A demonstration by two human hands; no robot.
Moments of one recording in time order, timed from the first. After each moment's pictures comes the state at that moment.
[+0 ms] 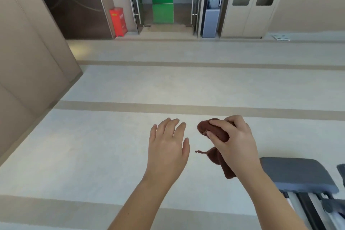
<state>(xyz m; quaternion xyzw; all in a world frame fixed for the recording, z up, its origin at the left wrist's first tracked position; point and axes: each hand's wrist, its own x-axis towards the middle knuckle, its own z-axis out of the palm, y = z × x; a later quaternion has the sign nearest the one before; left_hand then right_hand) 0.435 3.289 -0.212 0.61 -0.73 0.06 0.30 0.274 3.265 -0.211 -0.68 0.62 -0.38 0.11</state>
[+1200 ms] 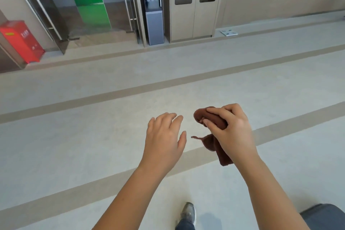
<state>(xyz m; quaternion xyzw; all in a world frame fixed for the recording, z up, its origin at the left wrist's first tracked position) 0.340 2.526 -0.227 0.46 -0.84 -0.03 0.27 0.177 2.561 -0.214 -0.55 0.71 -0.43 0.10</state>
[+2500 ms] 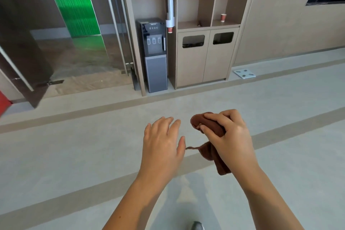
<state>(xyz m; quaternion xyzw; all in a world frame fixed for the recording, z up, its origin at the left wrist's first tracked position) 0.175 1.597 -0.187 0.50 -0.83 -0.03 0.25 0.020 1.629 -0.182 -0.56 0.68 -0.46 0.04</state>
